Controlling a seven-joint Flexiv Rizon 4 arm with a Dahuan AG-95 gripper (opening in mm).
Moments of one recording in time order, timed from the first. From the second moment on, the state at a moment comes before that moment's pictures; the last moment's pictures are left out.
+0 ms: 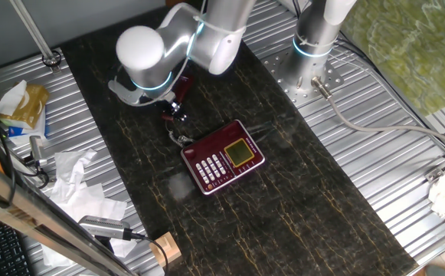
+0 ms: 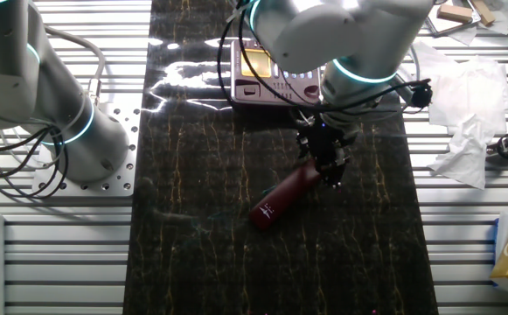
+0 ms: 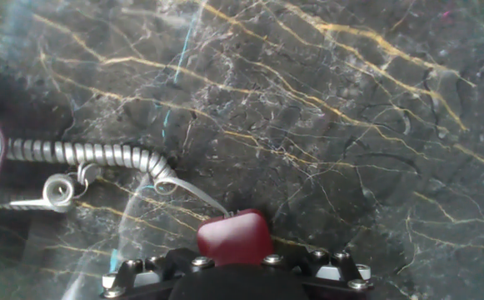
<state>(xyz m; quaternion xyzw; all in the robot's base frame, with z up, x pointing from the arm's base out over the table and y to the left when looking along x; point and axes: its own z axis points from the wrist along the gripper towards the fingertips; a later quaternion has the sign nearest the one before) 0.485 -0.064 0.022 0.23 -0.96 0.09 0.09</state>
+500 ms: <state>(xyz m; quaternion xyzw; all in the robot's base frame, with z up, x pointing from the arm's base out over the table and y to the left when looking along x) 0.477 -0.083 0.037 0.24 -0.96 0.09 0.10</state>
